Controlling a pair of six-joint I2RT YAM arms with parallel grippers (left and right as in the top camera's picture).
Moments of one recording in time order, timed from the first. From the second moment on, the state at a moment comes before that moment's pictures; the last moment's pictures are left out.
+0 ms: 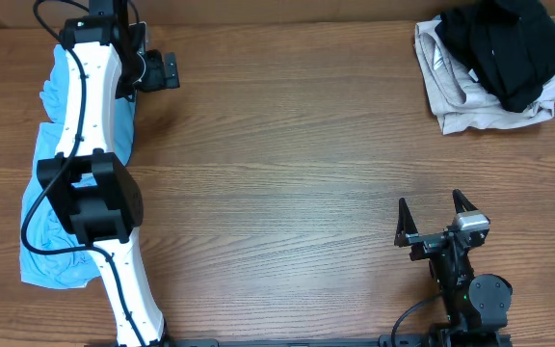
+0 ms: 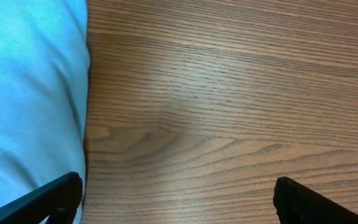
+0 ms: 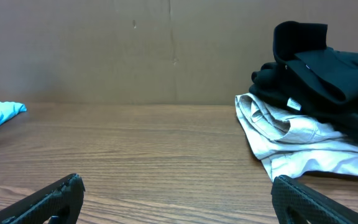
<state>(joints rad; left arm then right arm) 0.09 2.32 2.26 -1.20 0.11 -0.10 0.03 0.01 0.02 -0.02 -0.14 0.04</state>
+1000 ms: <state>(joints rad) -0.10 1.67 2.25 -1.20 0.11 -0.10 0.03 0.01 0.02 -0.02 -0.13 0.04</state>
